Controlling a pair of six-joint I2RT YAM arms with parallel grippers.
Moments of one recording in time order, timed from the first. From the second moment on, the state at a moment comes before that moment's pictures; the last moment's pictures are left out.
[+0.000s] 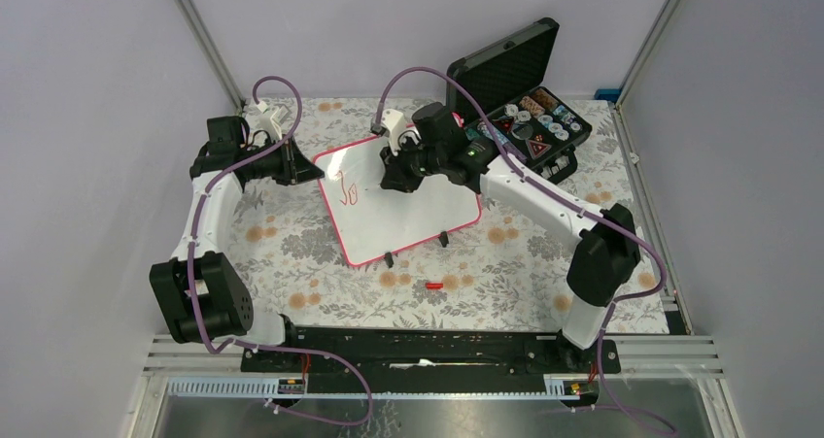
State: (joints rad) left arm 0.19 1.43 1.20 -0.63 0.95 0.13; right arm 0.78 1.78 1.63 -0.47 -0.41 -0.11
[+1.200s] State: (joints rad) left arm 0.19 1.42 1.20 -0.63 0.95 0.13; right arm 0.80 1.87 1.70 -0.45 -0.40 -0.10
